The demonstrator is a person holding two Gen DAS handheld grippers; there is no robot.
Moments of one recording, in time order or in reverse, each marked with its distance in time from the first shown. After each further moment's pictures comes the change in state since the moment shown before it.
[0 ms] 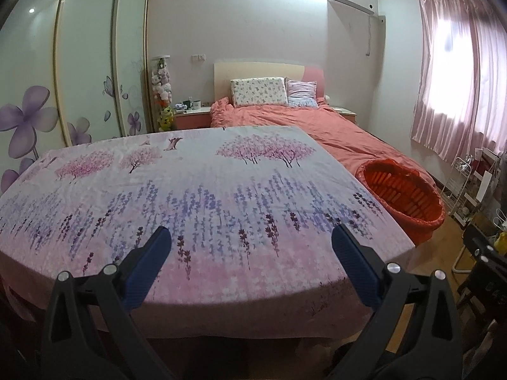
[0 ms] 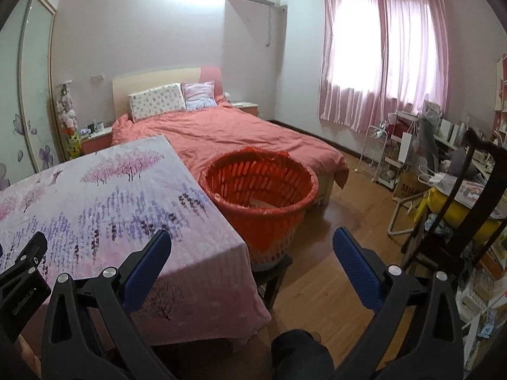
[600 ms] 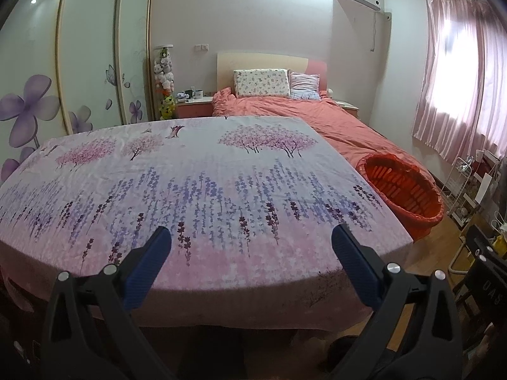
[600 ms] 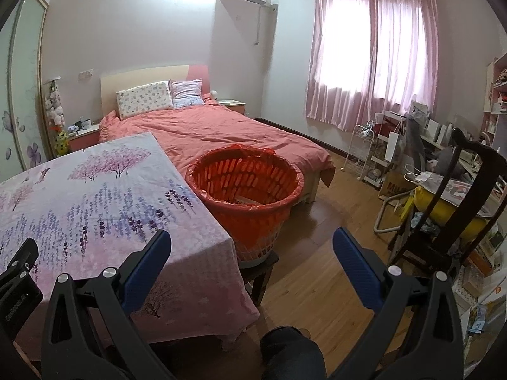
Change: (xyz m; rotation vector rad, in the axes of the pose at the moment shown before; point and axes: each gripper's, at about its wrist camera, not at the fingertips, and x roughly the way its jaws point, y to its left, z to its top) left arm -0.002 0.002 -0.004 -0.029 0.041 0.000; right arm -0.009 0.003 -0.008 -0.008 -0.004 -0.056
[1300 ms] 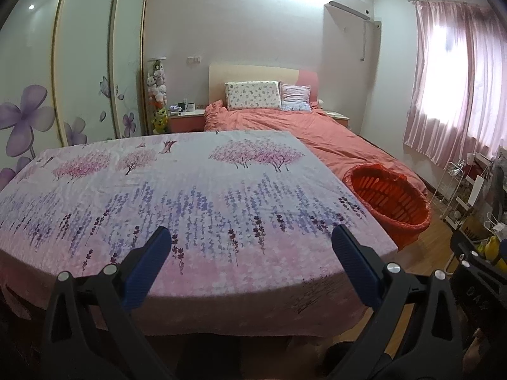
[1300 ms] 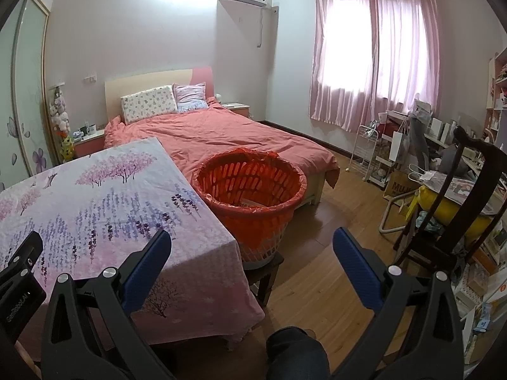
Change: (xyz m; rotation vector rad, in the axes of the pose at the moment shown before) left arm -0.022 -0.009 0.008 0.017 -0.065 -0.038; right arm -0.006 -0.010 0.005 0.021 -0.012 0.026
